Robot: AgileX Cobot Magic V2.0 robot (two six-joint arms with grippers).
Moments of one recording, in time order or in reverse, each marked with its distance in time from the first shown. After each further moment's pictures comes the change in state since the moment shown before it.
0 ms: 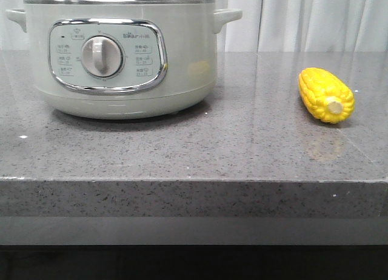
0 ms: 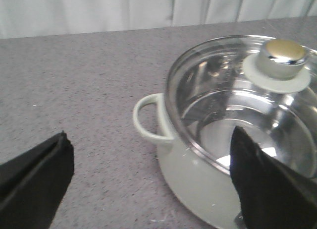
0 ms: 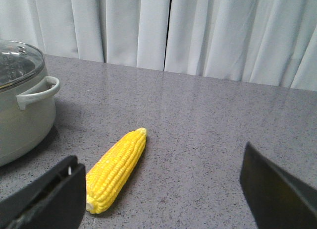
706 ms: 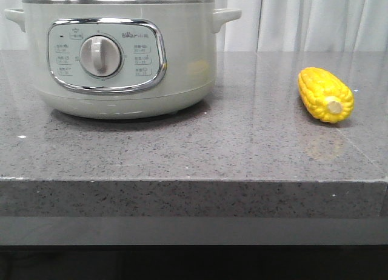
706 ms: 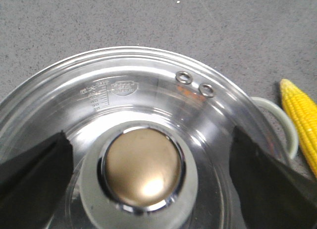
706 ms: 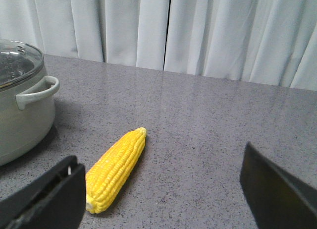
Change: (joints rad) left arm -0.192 0.680 -0.710 -0.115 0.309 0.002; right arm 0.000 0.000 0.000 0.000 0.002 0.000
